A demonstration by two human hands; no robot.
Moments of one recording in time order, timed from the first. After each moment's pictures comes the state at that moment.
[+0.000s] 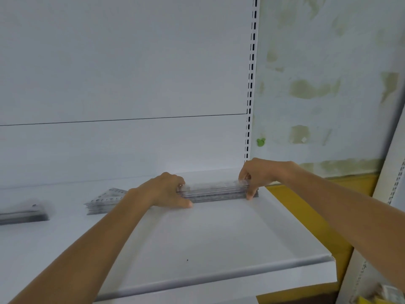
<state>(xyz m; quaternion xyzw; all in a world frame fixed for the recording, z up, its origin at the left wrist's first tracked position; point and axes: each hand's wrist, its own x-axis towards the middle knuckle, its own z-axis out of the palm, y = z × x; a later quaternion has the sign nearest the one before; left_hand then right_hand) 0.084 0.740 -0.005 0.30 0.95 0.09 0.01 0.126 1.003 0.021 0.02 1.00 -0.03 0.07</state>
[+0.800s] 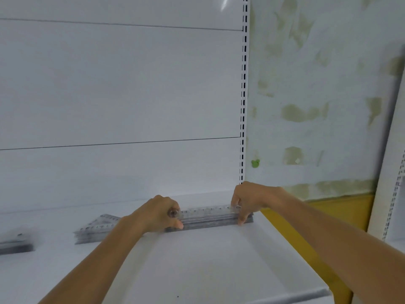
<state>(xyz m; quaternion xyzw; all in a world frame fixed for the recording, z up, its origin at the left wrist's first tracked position) 0.072 0.741 -0.006 0.32 0.94 0.12 -0.01 0.129 0.993 0.023 -0.03 1.00 -0.03 0.06</state>
